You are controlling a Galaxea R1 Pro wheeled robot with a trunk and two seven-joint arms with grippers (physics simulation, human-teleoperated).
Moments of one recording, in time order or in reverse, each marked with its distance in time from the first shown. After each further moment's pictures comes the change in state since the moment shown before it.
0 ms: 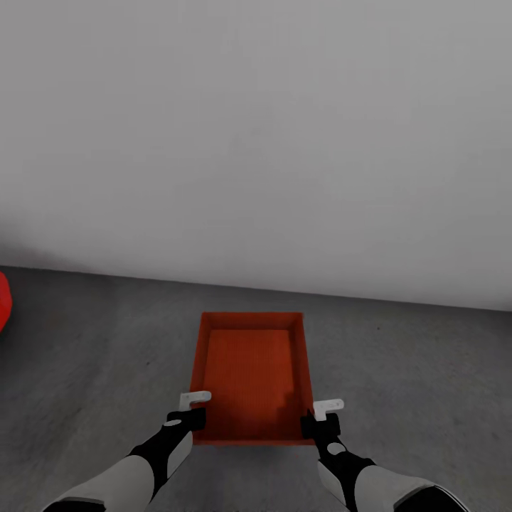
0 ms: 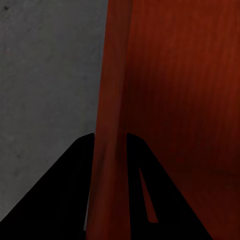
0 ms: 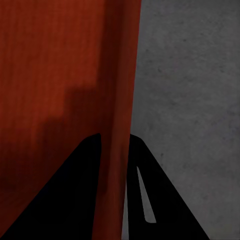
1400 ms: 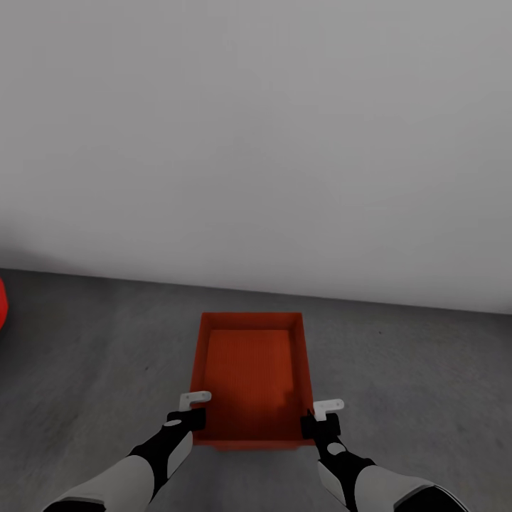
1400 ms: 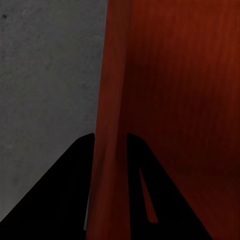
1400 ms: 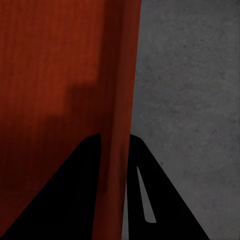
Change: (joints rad) left arm 0.000 0.000 0.001 0.001 0.000 0.000 0.000; right arm 0.000 0.000 0.001 0.000 -0.001 0.001 0.000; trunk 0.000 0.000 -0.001
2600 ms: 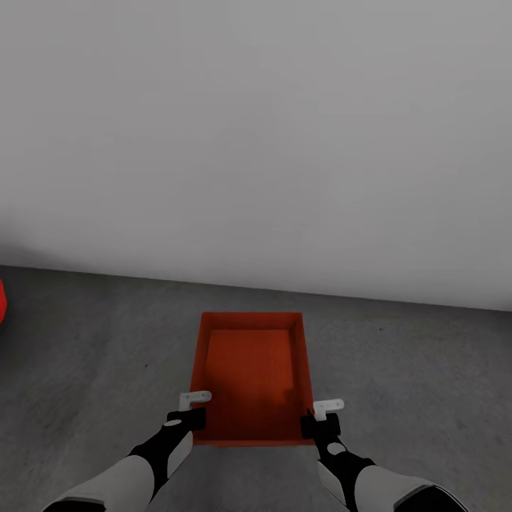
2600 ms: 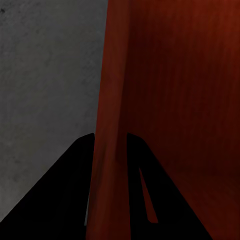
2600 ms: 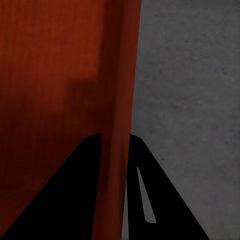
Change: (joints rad) left arm 0.000 0.000 0.000 -0.001 0.000 0.000 0.000; right arm 0.000 0.000 0.000 0.000 -0.001 -0.001 0.000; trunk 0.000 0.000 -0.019
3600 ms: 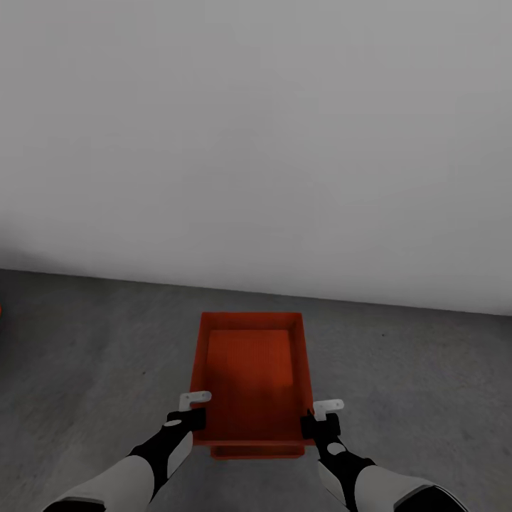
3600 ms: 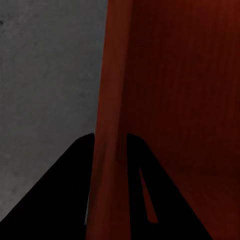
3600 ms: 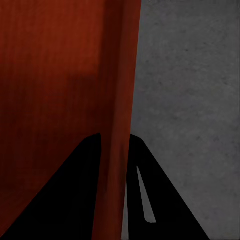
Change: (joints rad) left arm 0.000 0.000 0.001 0.001 0.000 0.000 0.000; right arm 0.000 0.000 -0.001 0.000 0.002 0.002 0.000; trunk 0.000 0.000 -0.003
